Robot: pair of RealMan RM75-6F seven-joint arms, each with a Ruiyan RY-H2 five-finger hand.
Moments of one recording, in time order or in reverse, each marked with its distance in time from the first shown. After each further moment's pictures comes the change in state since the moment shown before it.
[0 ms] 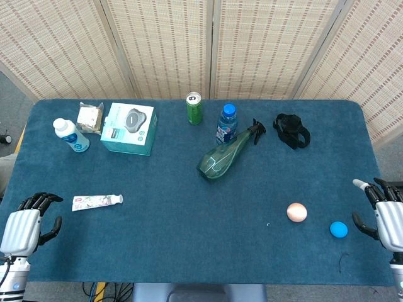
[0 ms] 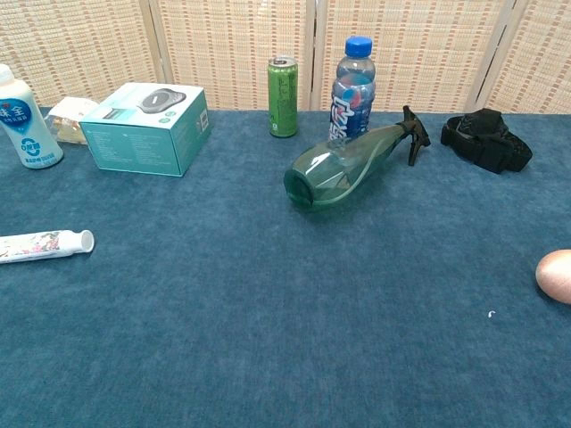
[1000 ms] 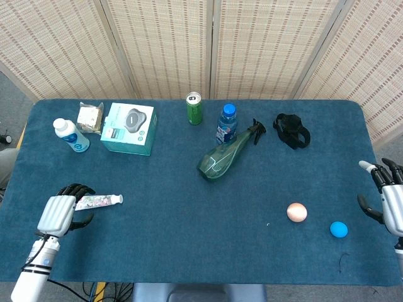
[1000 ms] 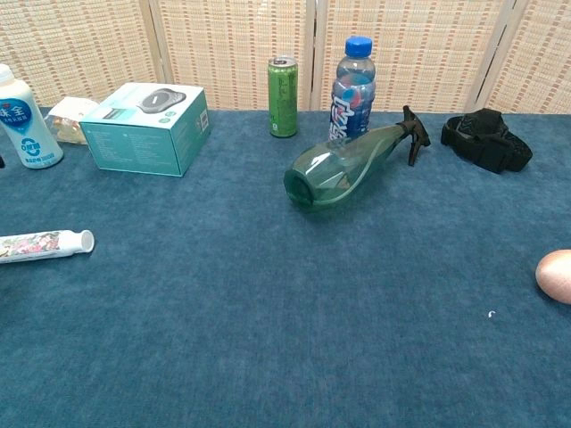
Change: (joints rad) left arm -0.167 -0.102 -0.051 0.070 -0.105 -0.240 0.042; right arm 0.051 0.031 0.073 0.011 0.022 0.011 -0.033
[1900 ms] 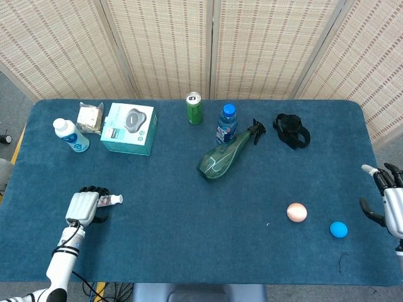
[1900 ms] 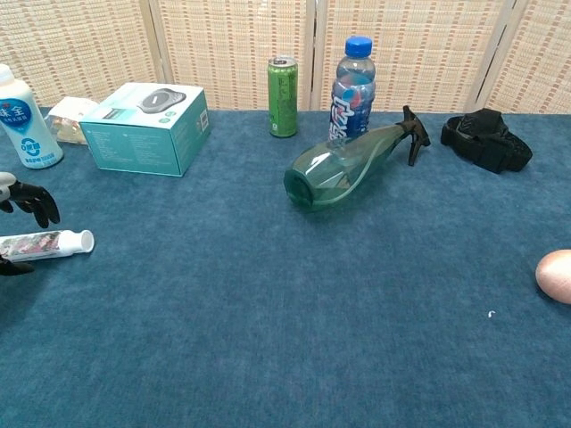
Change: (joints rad) left arm -0.136 -0.235 -0.014 0.226 -0.275 -0.112 0.236; right arm -0.008 -0.004 -0.014 -0.002 0.033 -0.009 0.001
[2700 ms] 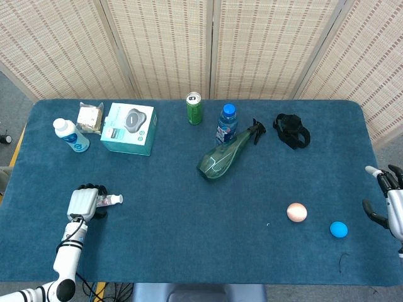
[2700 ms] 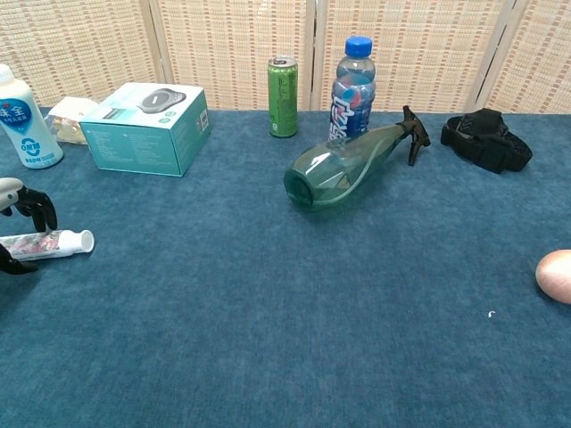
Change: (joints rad) left arm -0.038 -0.080 -0.012 0.125 -0.084 -0.006 0.030; right arm -0.012 0.011 -0.005 -0.016 0.010 0.011 -0.003
